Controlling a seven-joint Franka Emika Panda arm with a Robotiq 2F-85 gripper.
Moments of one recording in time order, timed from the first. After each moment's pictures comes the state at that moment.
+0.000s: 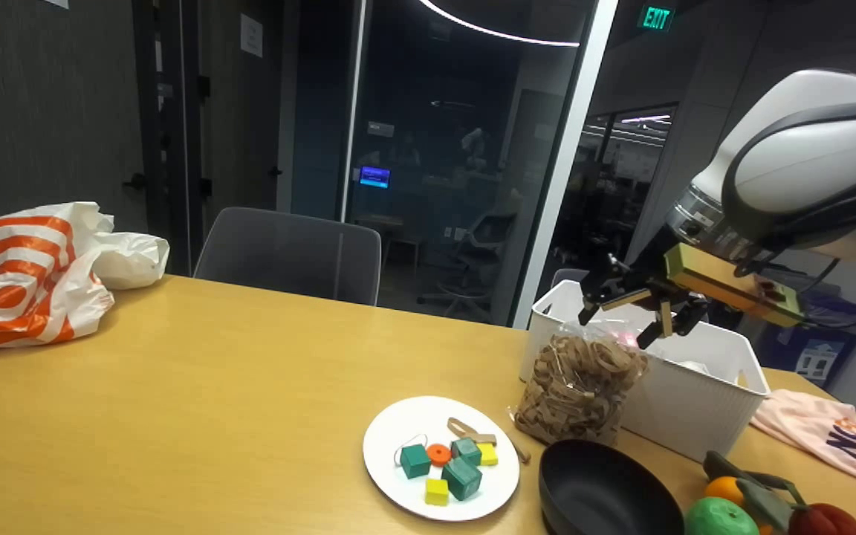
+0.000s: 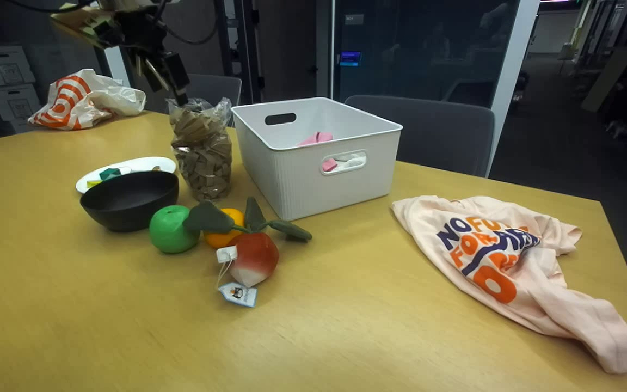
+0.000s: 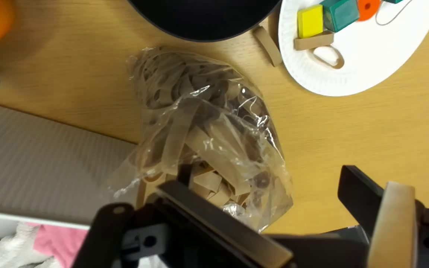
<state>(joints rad) 0.12 -0.12 0.19 -2.24 0.09 2.49 0.42</state>
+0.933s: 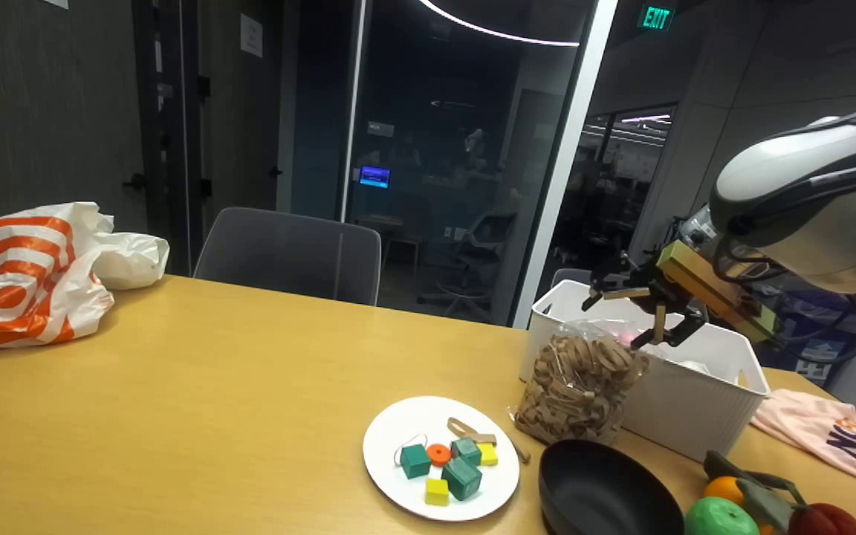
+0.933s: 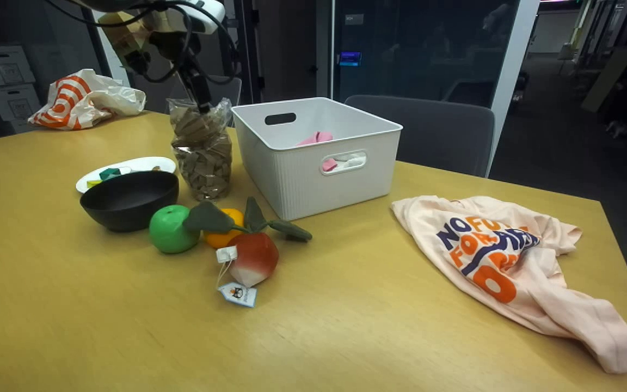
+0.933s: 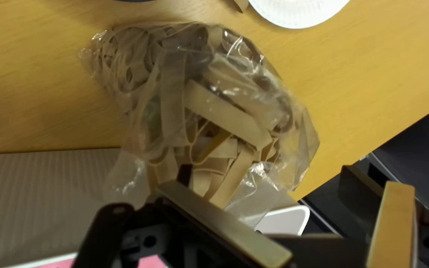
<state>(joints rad) 0.11 -0.05 0.12 -2.24 0.39 2.64 0.39</state>
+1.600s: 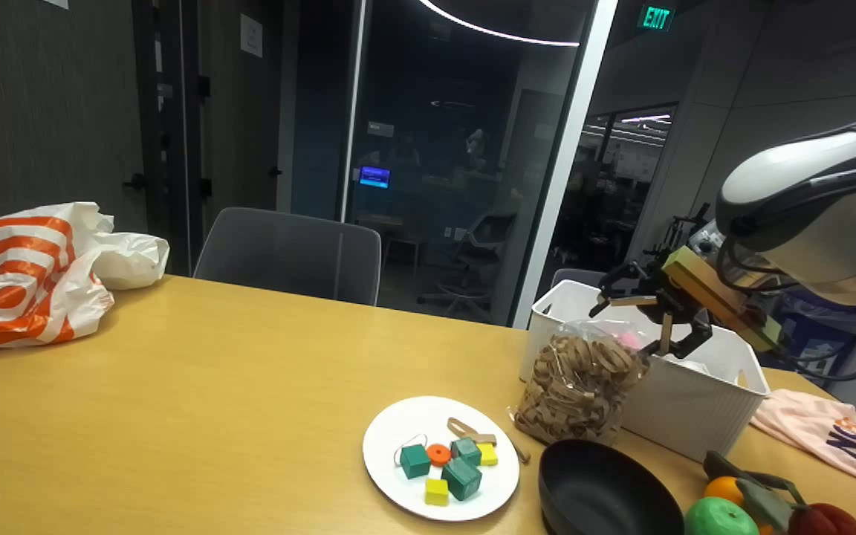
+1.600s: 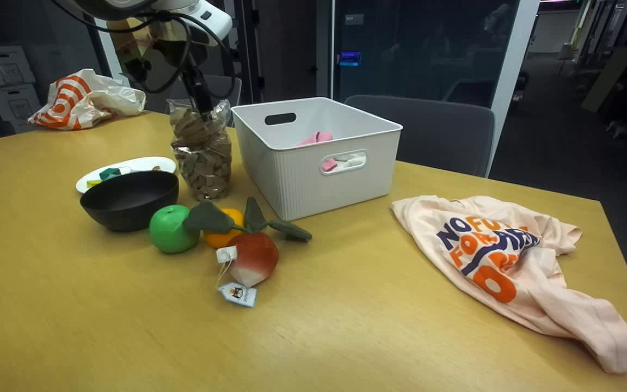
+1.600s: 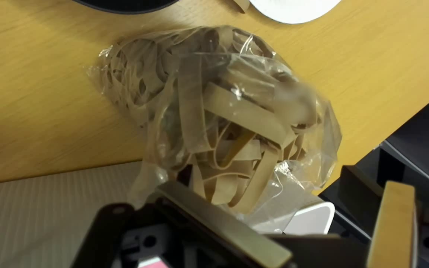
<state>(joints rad) 0.11 -0.05 0.10 -2.26 0.47 2.65 0.41</state>
